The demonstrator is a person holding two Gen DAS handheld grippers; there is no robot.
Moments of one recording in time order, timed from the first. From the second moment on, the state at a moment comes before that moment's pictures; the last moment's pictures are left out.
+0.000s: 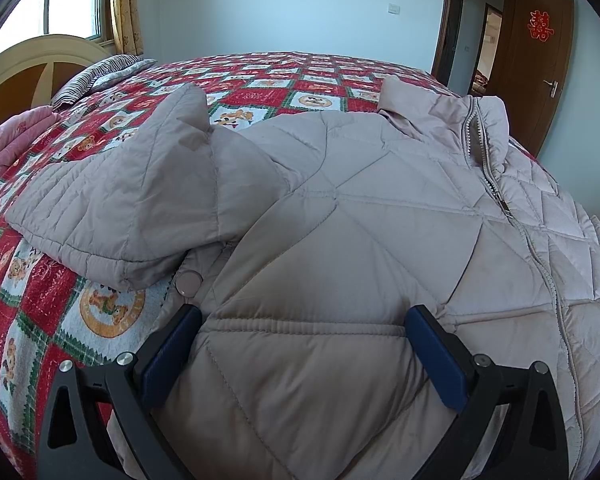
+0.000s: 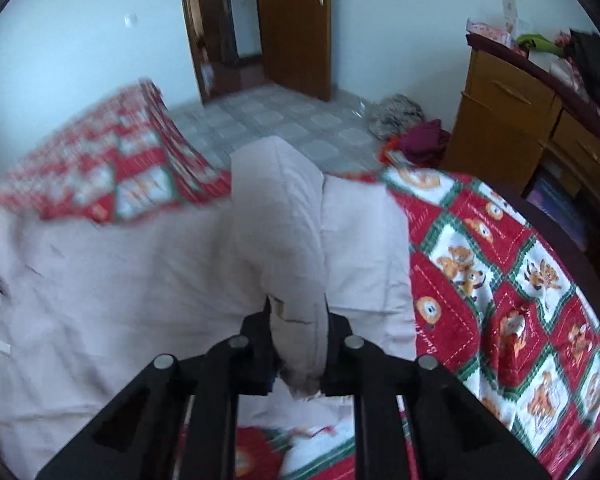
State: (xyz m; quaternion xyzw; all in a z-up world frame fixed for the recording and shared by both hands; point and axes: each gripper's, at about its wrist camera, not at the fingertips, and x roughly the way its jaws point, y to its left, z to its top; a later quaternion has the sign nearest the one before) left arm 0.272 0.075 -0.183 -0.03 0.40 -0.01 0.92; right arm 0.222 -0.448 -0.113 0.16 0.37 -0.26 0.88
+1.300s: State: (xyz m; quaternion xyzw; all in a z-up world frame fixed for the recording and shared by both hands) left arm 0.269 0.083 -0.182 -0.05 0.39 -0.02 0.92; right arm 0.291 -0.240 -0.090 0.18 0.35 0.09 0.92
